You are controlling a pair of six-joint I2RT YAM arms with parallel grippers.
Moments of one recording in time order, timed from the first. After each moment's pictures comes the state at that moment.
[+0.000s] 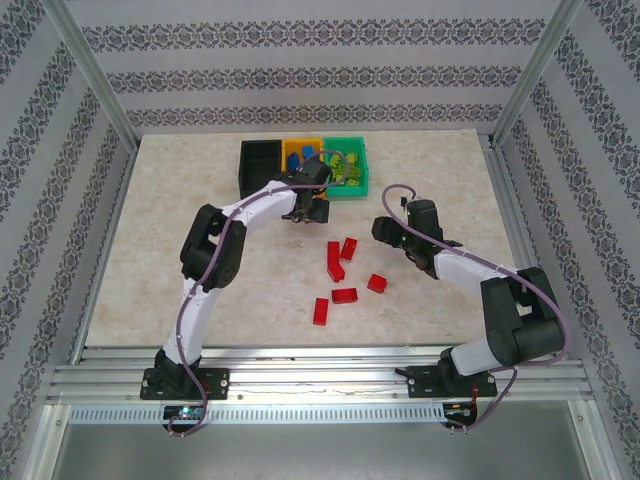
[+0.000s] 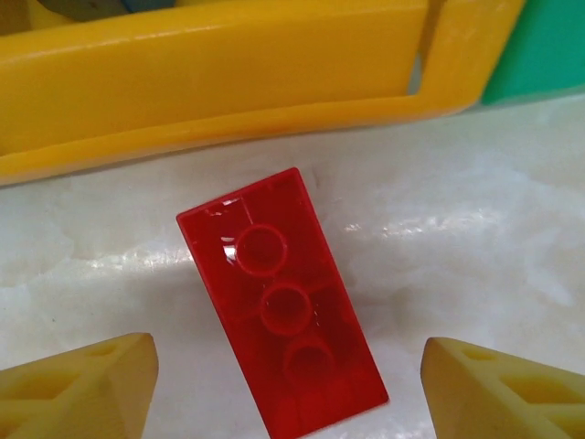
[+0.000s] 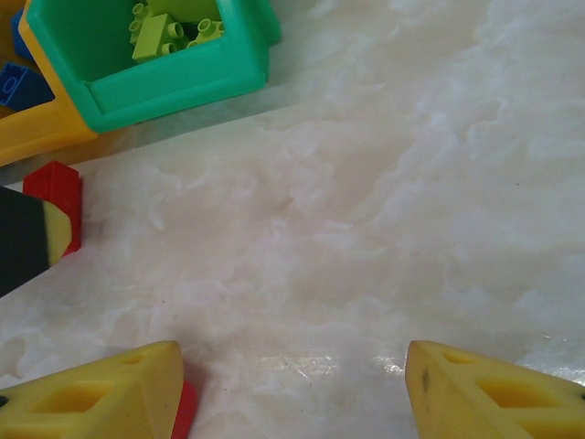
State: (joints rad) left arm -0.53 2.28 1.86 -0.75 -0.15 -0.44; right arm 0.24 1.46 0.66 0.11 -0.12 0.47
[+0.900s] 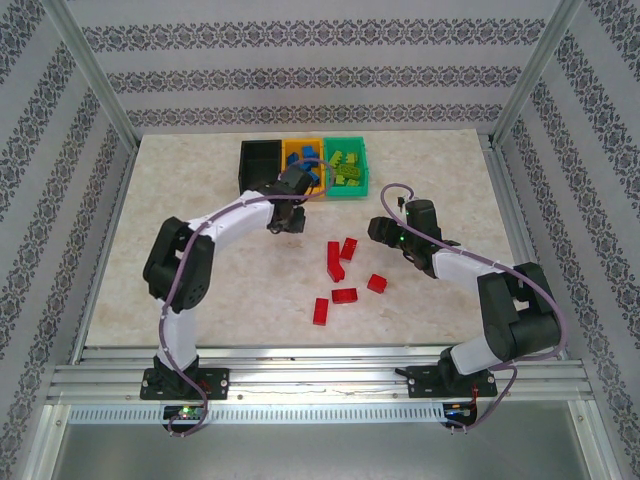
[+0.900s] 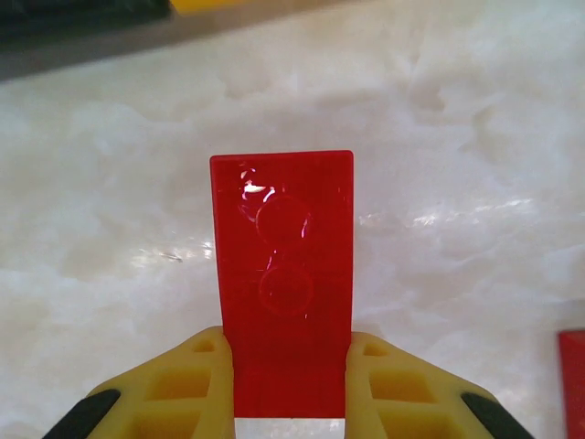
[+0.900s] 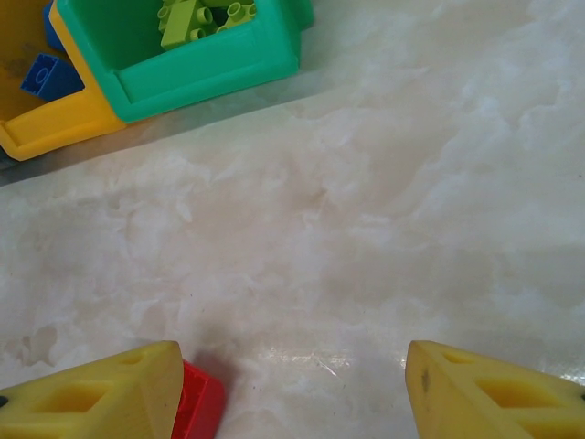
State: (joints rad) left arm -0.51 1.95 1.51 -0.72 -0.18 -0.39; right arm 0.24 1.50 0.66 0.15 -0.18 0.49
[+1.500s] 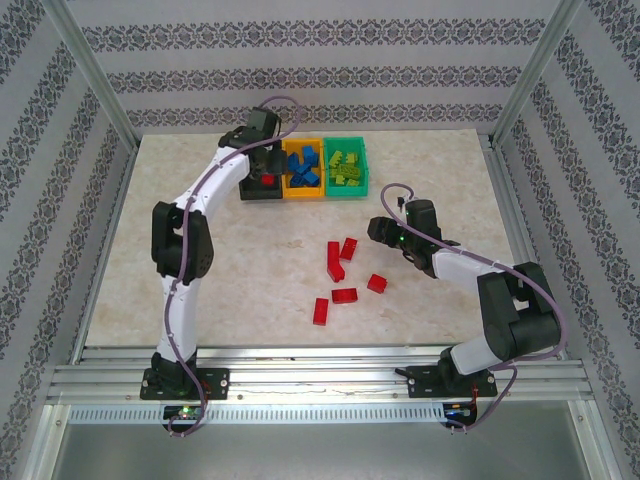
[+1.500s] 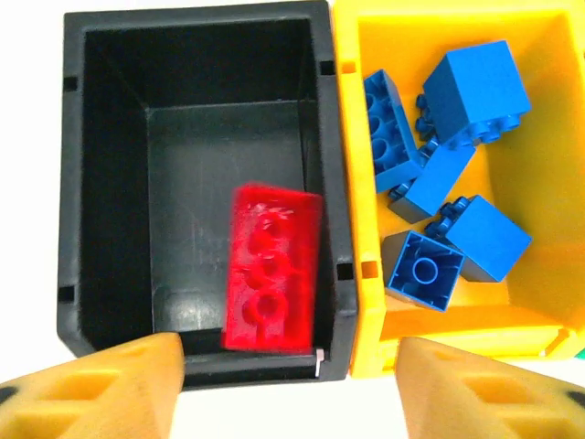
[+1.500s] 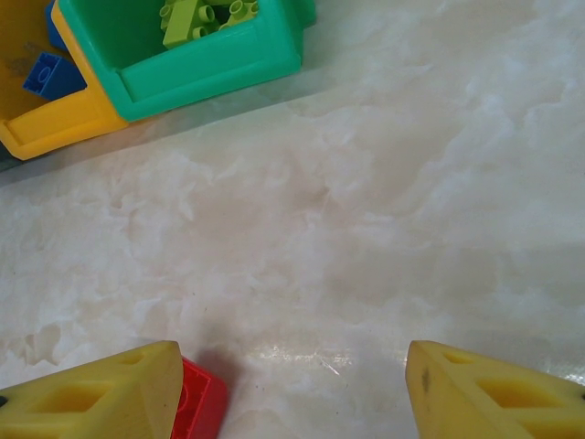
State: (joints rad) left arm -0.29 2.20 2.06 -0.83 -0.12 -0.27; right arm 0.24 1.50 0.66 0.15 -0.19 0.50
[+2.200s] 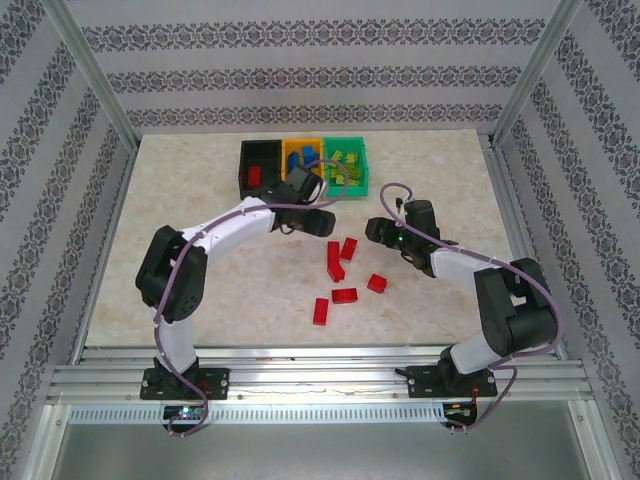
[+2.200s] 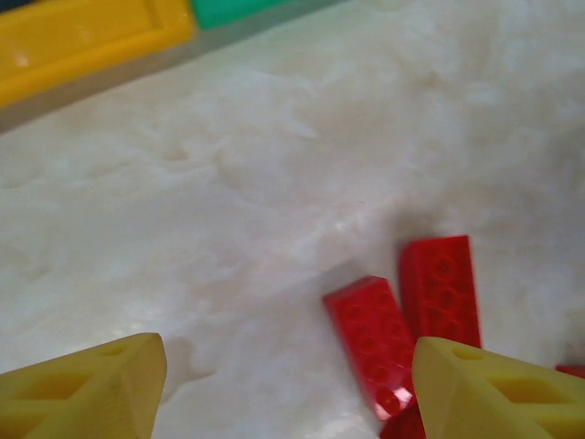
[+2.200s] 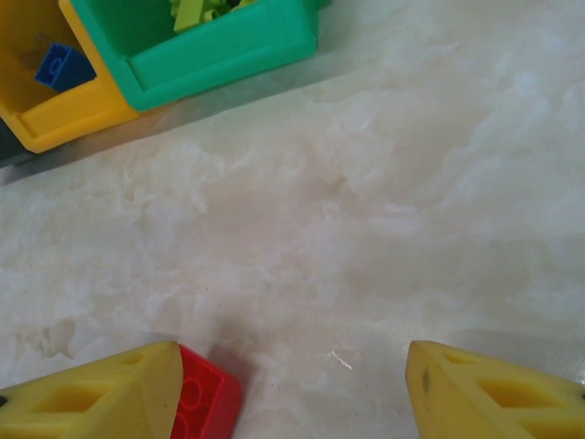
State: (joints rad) left arm -0.60 1.89 1.46 -0.55 0.06 -0.26; right arm 0.24 1.53 0.66 0.18 -0.23 0.52
